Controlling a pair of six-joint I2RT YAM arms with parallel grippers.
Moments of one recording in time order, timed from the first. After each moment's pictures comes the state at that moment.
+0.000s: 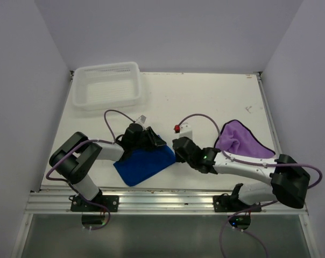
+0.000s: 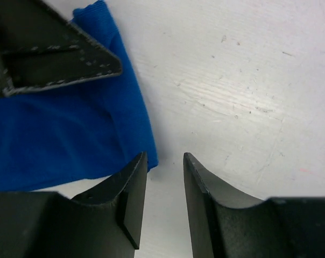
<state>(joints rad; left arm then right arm) -0.62 1.65 0.55 0.54 0.25 -1.06 1.10 1.33 0.75 -0.27 0.55 0.55</state>
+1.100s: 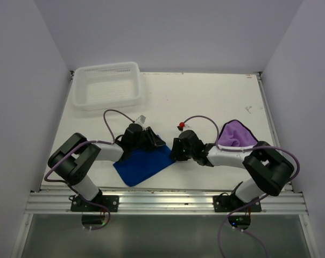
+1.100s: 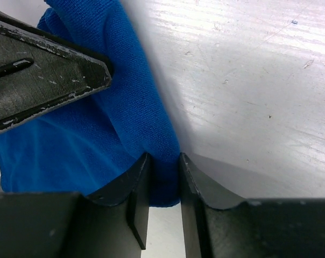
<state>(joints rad) -0.62 1.64 0.54 0.52 0.24 -1.05 0.82 1.52 0.62 0.10 0.01 0.72</state>
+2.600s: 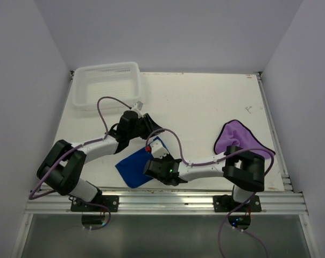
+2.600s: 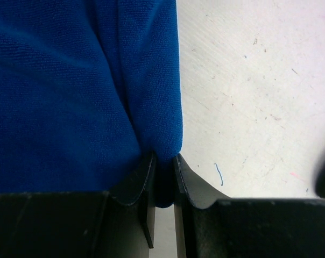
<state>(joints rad) -0.54 1.50 0.69 0.30 0.26 -0.96 1.31 1.72 0.91 -0.33 0.83 0.51</state>
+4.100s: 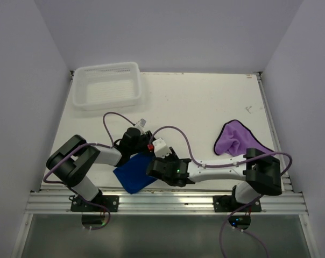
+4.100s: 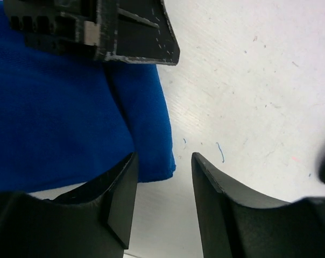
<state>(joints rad) -0.63 1.61 0.47 0.60 0.28 -1.02 1.37 1.63 0.99 -0.51 0.83 0.59</state>
